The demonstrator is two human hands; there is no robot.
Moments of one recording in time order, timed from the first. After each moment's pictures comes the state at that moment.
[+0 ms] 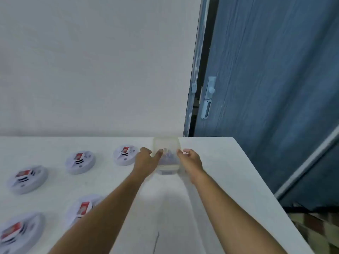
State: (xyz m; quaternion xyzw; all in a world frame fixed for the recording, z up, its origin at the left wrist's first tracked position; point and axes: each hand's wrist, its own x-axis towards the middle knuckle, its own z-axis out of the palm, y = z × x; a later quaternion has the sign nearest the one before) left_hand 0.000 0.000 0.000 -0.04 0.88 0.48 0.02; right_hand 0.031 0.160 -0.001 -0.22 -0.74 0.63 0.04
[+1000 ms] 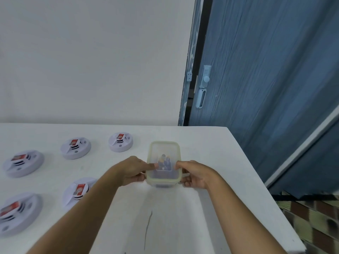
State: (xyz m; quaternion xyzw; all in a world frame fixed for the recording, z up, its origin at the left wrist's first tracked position) left_hand 0.054 -0.040 0.004 -0.03 0.74 0.58 0.34; right_hand 0.104 0.190 0.008 -0.19 -0.69 0.64 -0.27
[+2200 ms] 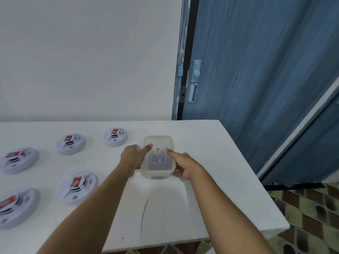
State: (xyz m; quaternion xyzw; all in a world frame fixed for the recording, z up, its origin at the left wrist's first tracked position) left_hand 0.053 -0.010 -0.009 -0.08 0.85 0.51 0.10; right_hand 0.097 0.173 -0.015 -0.26 -0.65 0.69 -0.16
